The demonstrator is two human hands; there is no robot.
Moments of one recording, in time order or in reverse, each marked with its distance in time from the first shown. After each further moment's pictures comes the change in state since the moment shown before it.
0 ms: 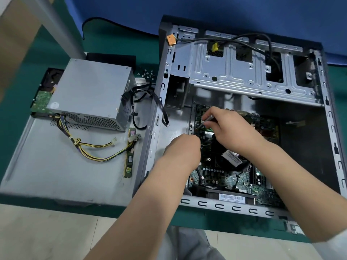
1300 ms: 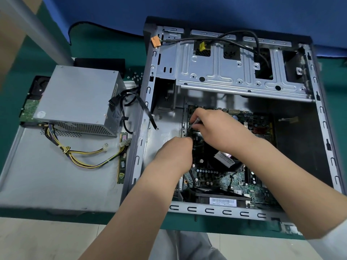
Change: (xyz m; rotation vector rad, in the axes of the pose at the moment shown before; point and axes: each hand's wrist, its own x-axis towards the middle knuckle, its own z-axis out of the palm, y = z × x) left_hand 0.003 0.000 0.003 -0.008 0.020 0.033; right_hand 0.004 -0.006 -0.004 -0.140 -0.061 -0.050
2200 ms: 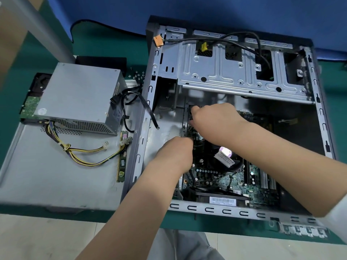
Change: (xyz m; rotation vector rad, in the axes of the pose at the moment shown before) left_hand 0.002 -0.001 0.001 -0.056 -0.033 -0.010; right_hand 0.016 -0.012 -0.010 -0.642 -0.072 -0.056
